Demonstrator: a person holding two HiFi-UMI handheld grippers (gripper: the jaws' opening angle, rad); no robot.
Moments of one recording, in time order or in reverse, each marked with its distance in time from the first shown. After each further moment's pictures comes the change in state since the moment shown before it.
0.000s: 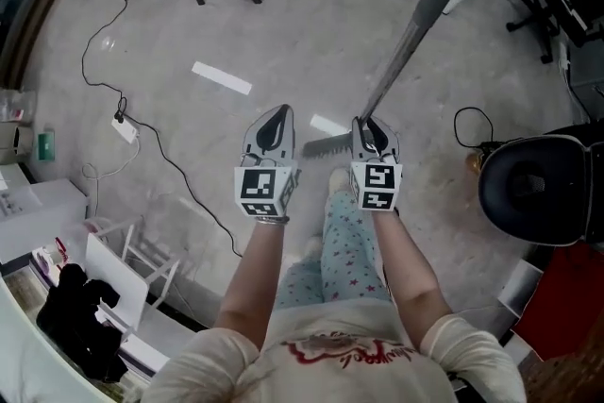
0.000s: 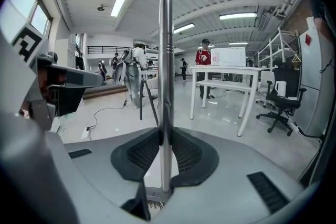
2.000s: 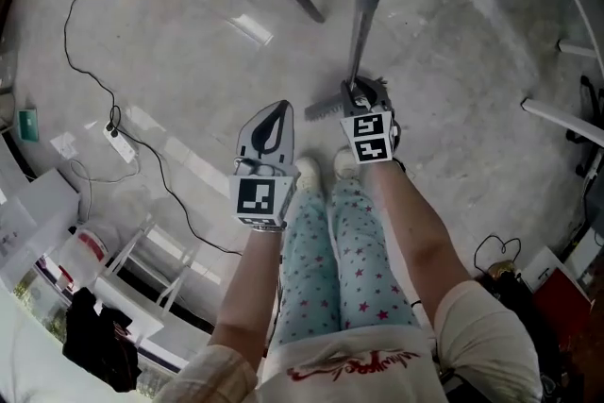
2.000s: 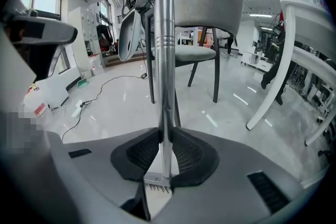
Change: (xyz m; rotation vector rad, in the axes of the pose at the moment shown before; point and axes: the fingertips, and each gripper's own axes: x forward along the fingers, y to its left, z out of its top) left arm 0.360 0.422 -0.044 -0.105 0.143 0.212; right arm 0.653 0.100 0.012 -0.245 0.353 0.395
